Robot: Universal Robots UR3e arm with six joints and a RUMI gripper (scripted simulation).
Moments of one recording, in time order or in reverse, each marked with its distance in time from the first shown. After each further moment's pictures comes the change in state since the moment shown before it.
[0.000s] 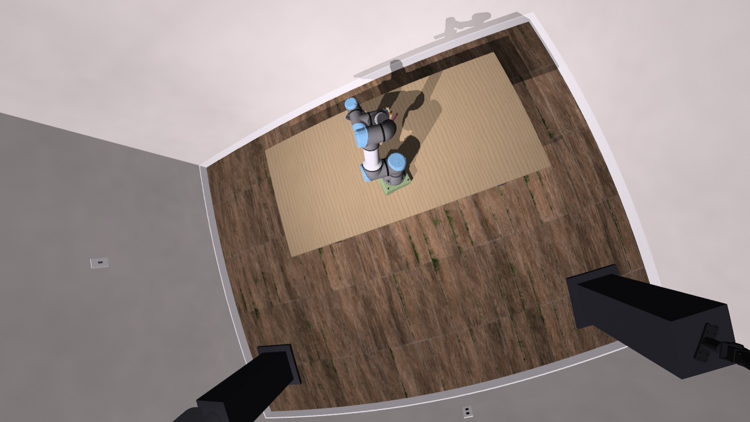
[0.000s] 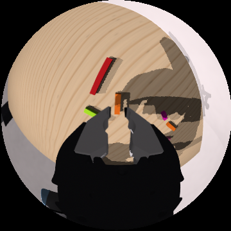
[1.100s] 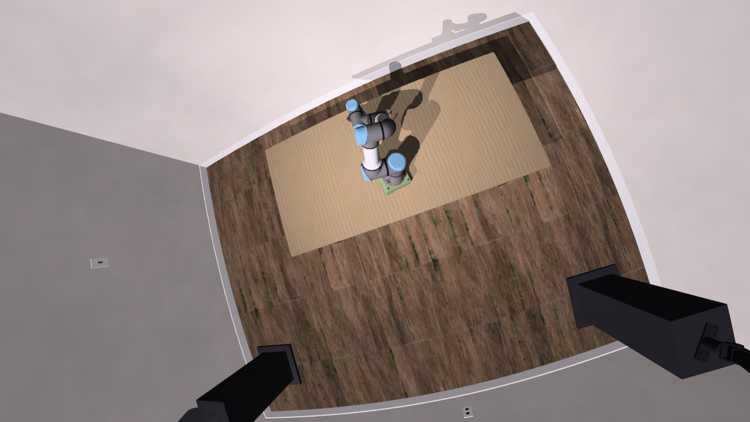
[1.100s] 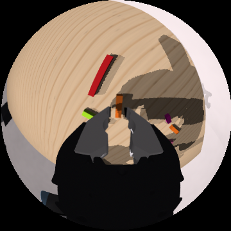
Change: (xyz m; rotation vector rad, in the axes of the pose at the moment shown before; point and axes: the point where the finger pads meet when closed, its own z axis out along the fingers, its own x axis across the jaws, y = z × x) arm -0.002 0.002 0.015 -0.007 -0.006 -0.001
